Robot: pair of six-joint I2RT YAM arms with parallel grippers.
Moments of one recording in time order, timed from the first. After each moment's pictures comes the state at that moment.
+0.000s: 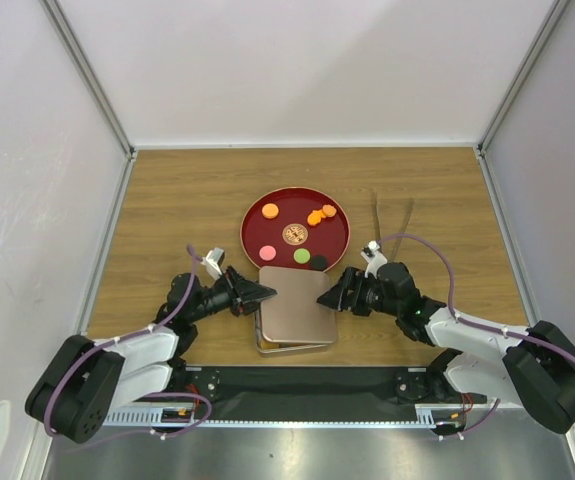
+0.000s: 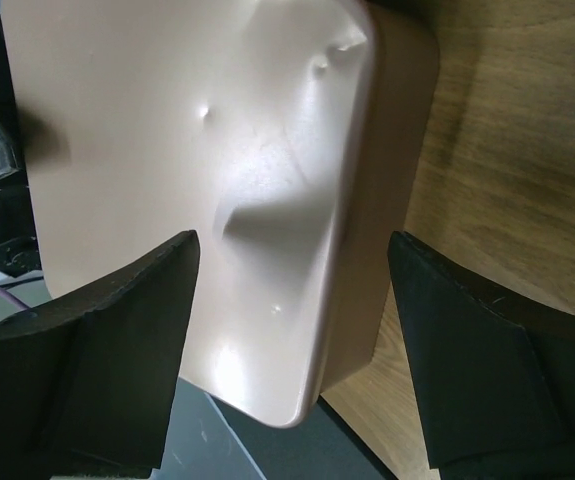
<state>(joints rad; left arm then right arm) -0.42 1.08 0.06 0.83 0.64 -1.40 0.68 1.12 0.29 0.34 -0.29 0.88</state>
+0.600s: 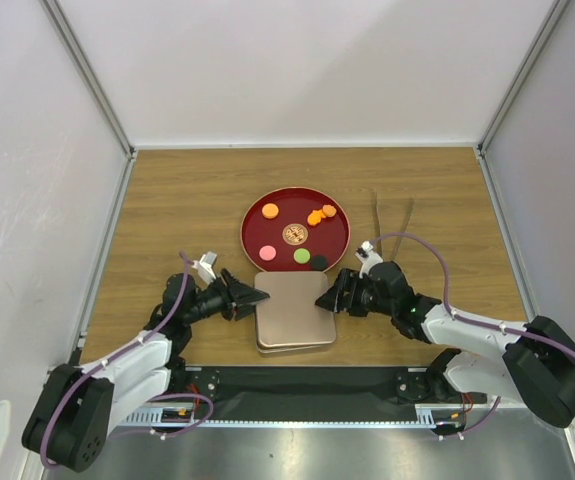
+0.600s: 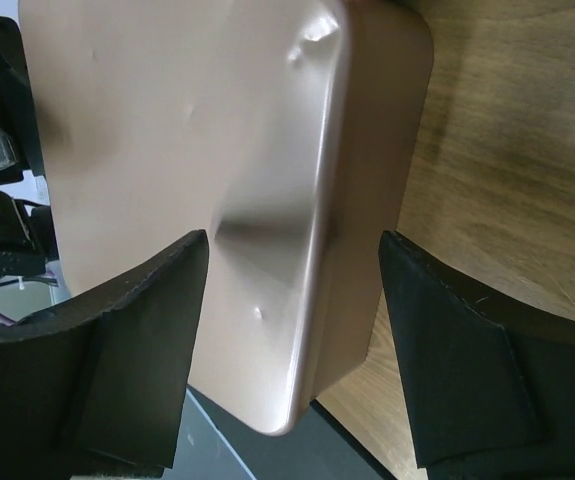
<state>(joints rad) -0.35 0.92 0.07 0.53 0.66 -1.25 0.73 1.14 0.34 0.26 -0.22 0.86</state>
